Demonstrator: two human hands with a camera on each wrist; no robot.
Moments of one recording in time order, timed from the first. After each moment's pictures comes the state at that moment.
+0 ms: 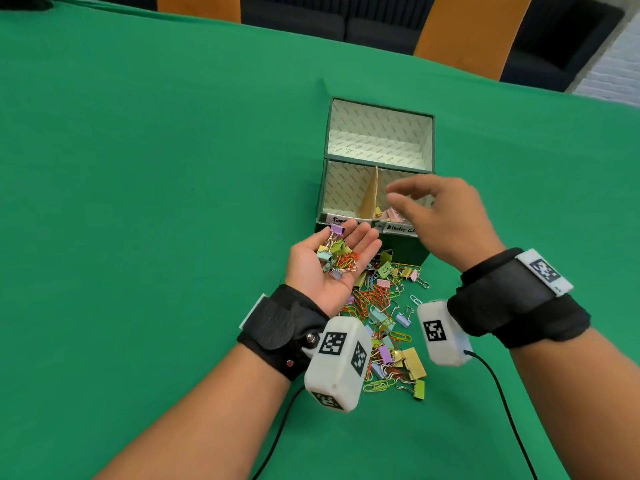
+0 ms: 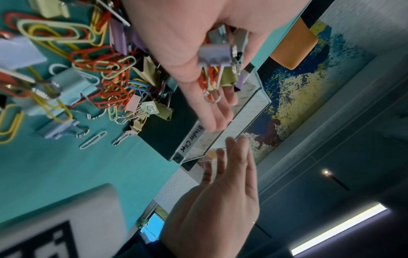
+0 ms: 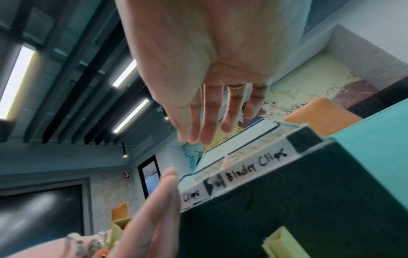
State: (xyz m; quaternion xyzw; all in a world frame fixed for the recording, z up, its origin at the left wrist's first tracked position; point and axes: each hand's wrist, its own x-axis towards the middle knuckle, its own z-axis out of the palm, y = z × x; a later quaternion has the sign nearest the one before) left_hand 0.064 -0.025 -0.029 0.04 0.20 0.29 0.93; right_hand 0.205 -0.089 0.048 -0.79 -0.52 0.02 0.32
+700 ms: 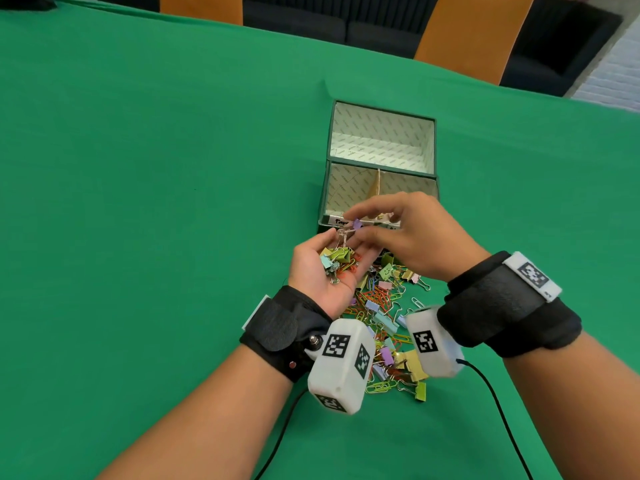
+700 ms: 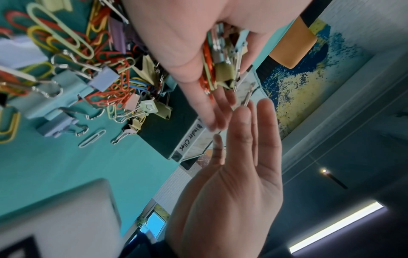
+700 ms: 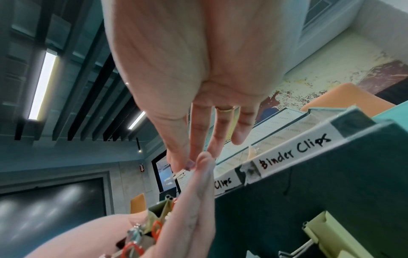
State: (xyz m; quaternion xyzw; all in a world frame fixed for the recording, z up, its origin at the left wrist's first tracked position) left_hand 0.064 -0.028 -0.022 0.04 0.21 0.31 0.92; right_hand 0.179 -0.085 0.051 -0.72 -0.63 0.15 0.25
